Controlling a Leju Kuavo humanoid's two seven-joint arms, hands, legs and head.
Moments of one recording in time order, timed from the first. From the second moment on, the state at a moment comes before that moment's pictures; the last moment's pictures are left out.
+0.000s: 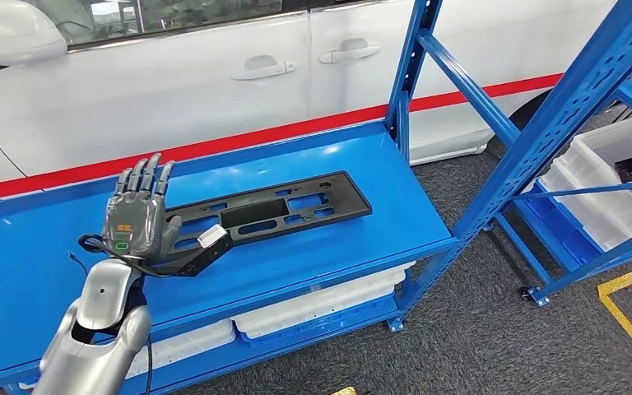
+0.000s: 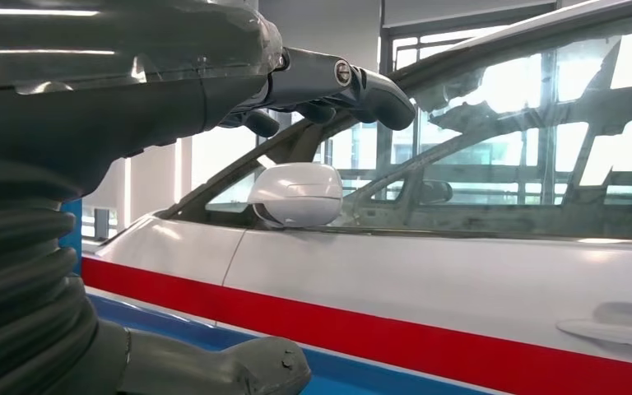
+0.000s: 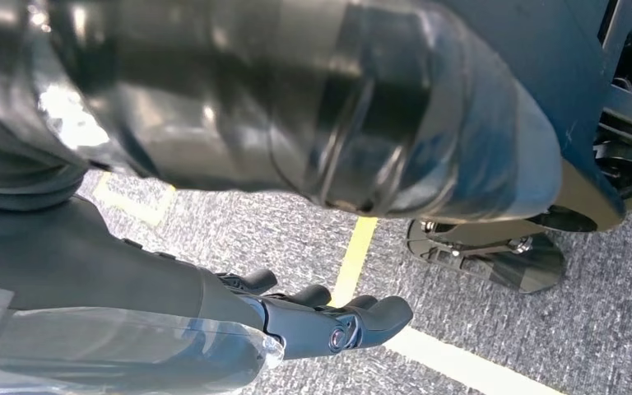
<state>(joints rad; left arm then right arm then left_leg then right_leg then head) -0.52 -0.08 -0.61 -1.09 -1.36 0.19 0.05 -0.12 0.22 -0.86 -0.17 1.06 0.13 0.03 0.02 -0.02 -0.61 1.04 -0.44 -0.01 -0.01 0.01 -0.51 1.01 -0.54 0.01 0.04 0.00</state>
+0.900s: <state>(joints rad) -0.50 -0.08 -0.61 -1.19 -1.14 0.07 0.02 -0.12 0.22 -0.86 -0.17 1.06 0.12 0.02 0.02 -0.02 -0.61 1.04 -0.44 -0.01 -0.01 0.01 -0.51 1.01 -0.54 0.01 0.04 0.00</state>
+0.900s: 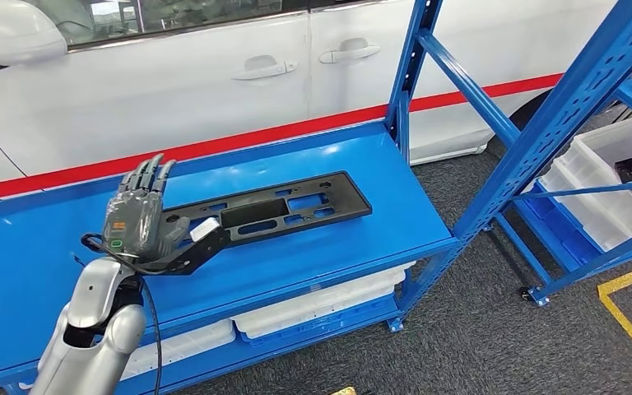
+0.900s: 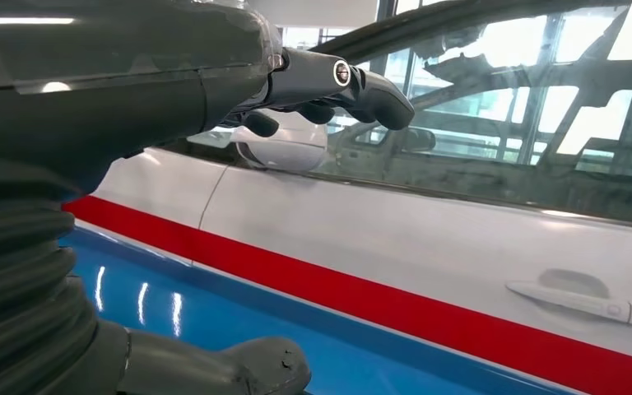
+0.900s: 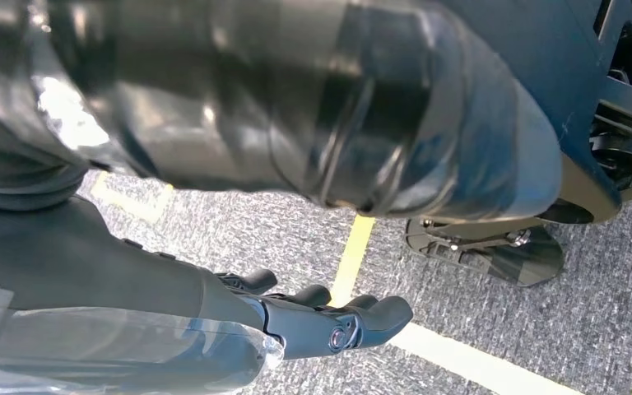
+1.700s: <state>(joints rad) -0.53 -0.07 -0.61 -1.17 -0.84 -0.06 -0.05 -0.12 0.22 -0.86 -0.17 1.05 0.11 0.02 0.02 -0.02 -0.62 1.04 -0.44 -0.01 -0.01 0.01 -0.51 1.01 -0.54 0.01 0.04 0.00</state>
